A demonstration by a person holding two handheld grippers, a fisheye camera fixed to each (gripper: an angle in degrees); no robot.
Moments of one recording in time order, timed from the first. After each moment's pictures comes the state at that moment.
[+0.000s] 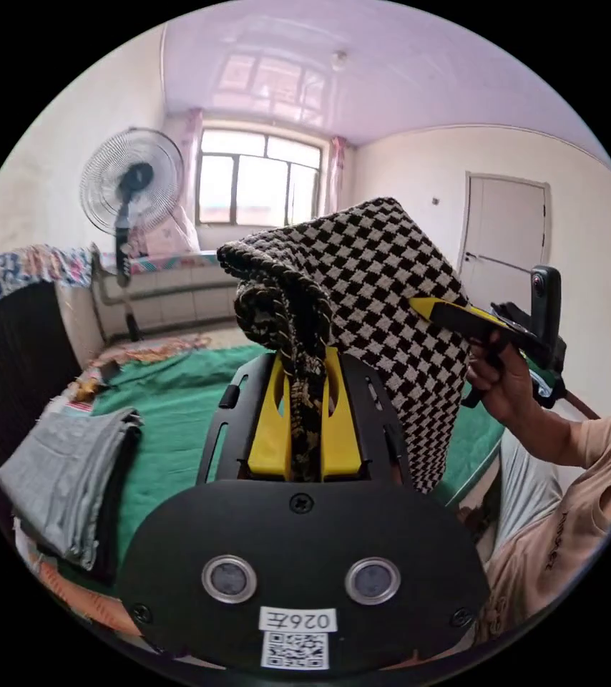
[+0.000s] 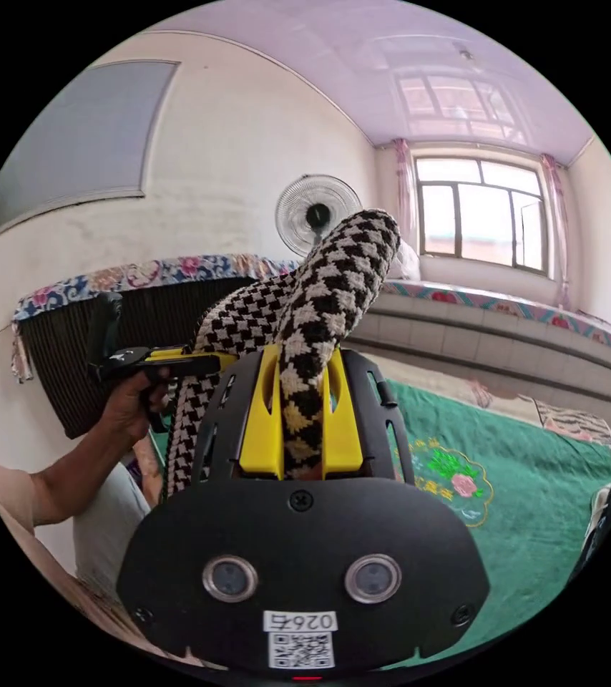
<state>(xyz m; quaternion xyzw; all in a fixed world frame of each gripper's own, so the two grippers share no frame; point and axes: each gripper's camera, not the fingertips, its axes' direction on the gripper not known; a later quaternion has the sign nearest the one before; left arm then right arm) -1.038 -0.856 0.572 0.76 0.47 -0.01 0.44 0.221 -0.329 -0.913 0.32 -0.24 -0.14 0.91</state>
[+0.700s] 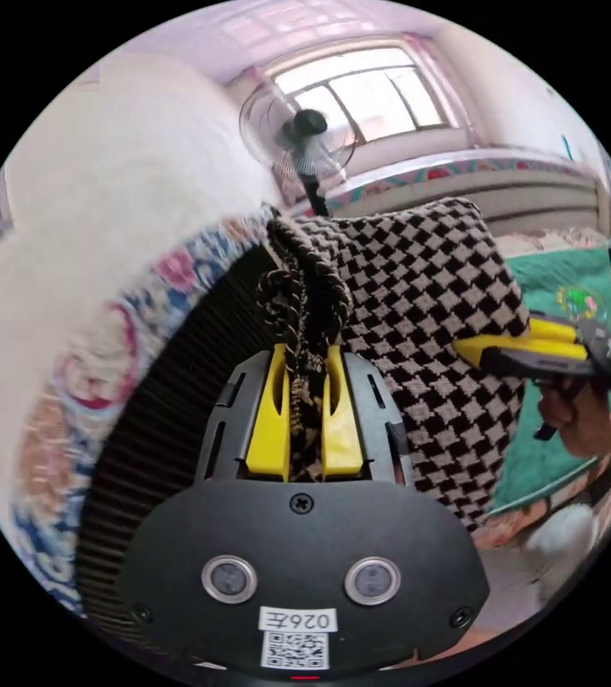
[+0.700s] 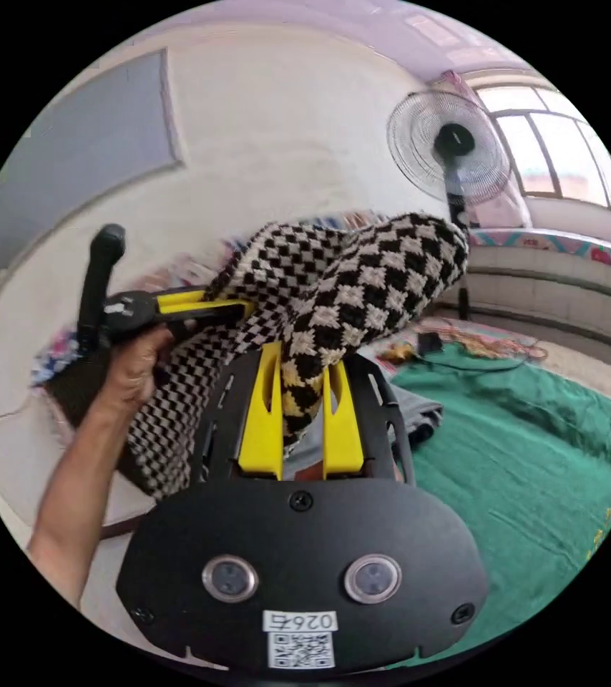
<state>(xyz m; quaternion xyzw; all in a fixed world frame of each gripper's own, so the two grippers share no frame) -1.336 -0.885 0.760 0.63 0.24 -0.18 0.72 -0.188 -0.521 -0.922 0.22 -0.44 -0.17 0.85</state>
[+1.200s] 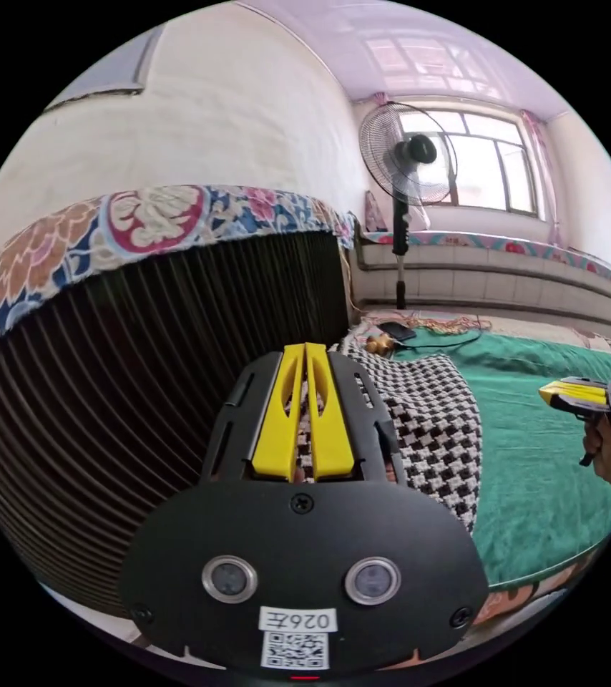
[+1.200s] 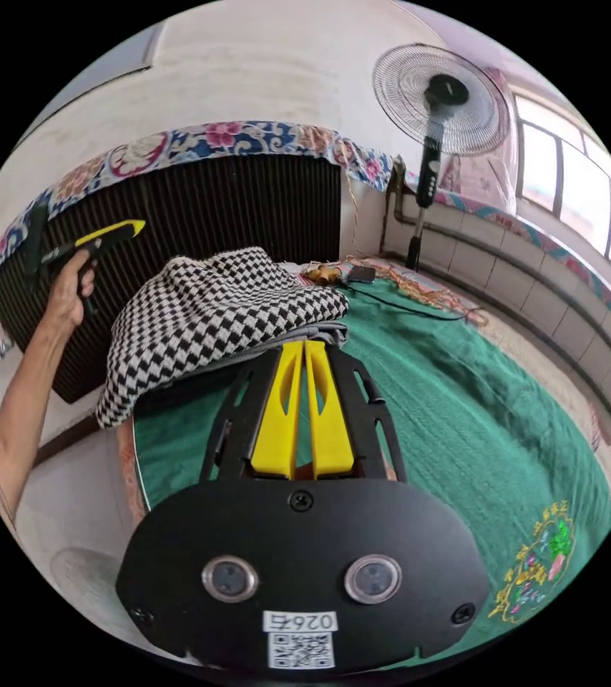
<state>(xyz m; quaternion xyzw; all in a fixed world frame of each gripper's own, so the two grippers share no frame) -1.316 -0.882 0.843 0.61 0.31 -0.37 0.63 -0.146 -0.496 -0.795 0.15 -0.28 -0.27 0.91</state>
